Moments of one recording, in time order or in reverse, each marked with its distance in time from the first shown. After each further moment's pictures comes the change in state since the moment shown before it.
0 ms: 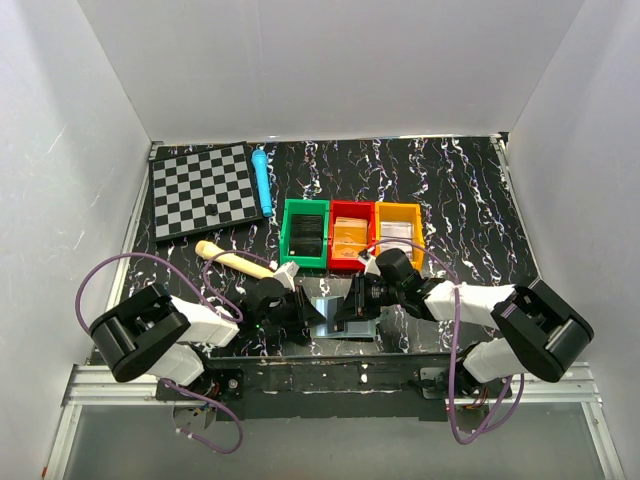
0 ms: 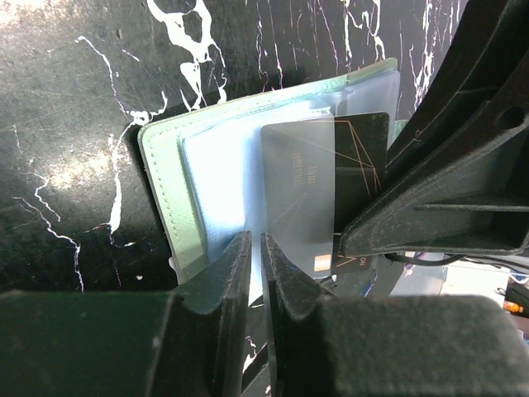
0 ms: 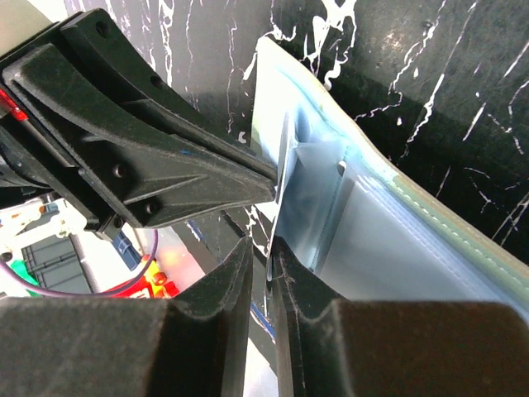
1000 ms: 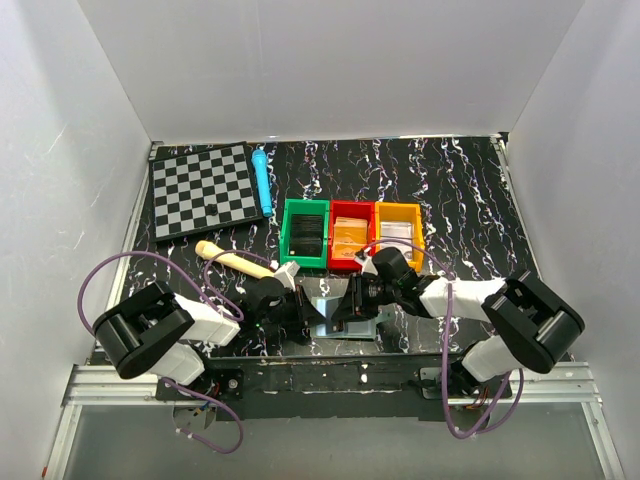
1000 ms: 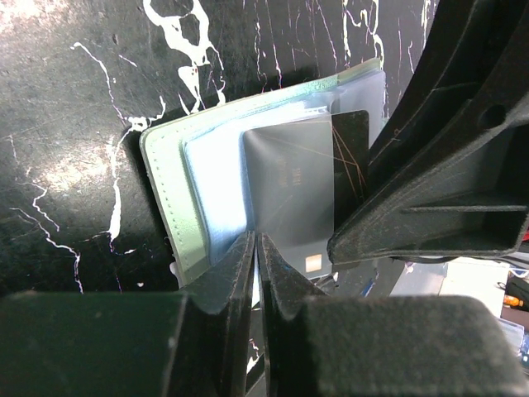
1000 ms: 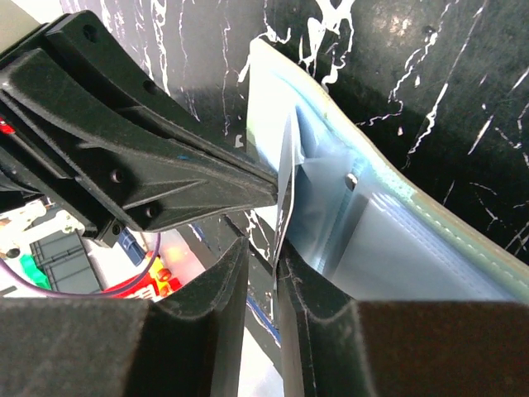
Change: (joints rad) left arm 0.006 0.025 0.000 0.030 0.022 0.012; right arm -0.001 0.064 0.026 0.009 -0.027 0.009
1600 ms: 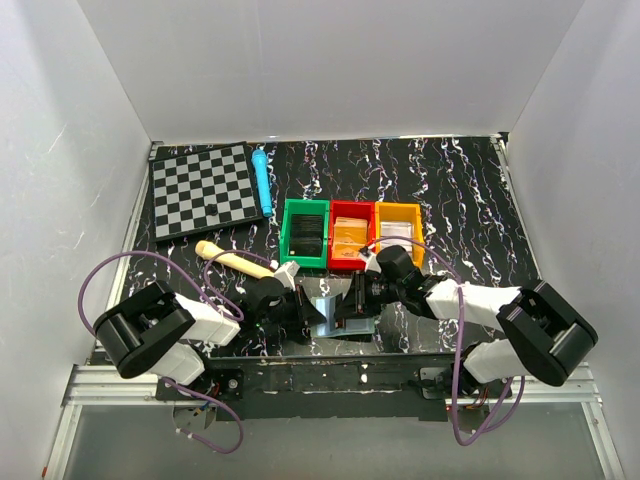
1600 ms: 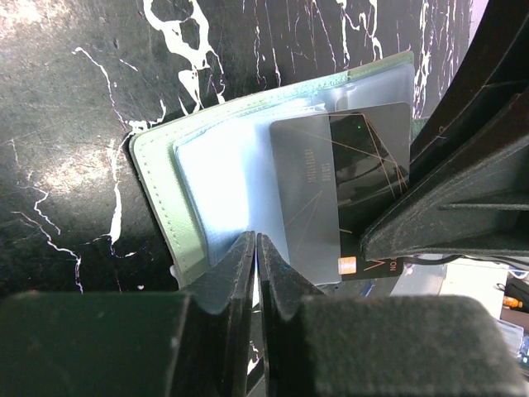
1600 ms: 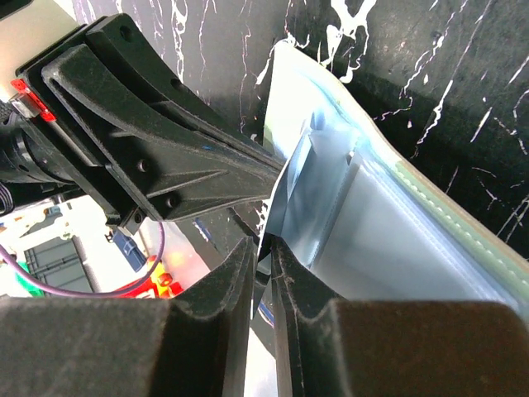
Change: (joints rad) left arm 0.001 0.005 -0.001 0.009 -0.001 -0.001; right arm -0.005 -0.092 -0.001 -0.056 0.026 -0.008
